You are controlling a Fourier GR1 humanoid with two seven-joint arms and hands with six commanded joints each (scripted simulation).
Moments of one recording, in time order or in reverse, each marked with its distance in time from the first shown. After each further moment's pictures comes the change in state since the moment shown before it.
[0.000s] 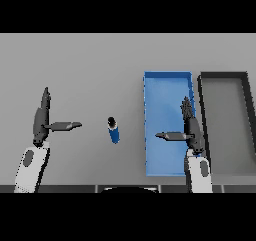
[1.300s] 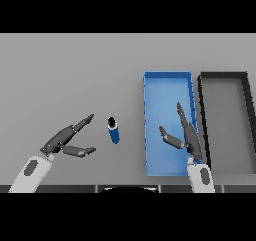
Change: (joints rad) left arm 0.068 0.178 -0.259 -0.191 -0.006 -0.525 -0.092; right arm 0.092 -0.102 0.134 -0.119 0.197 0.038 -0.048
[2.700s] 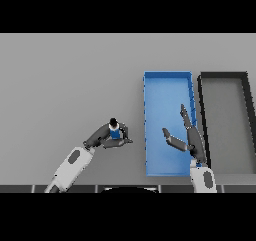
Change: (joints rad) left arm -0.196 -0.427 -0.112 0.359 -0.110 0.052 -0.068; right arm 0.043 -0.006 -0.017 -0.050 -0.033 0.011 0.010
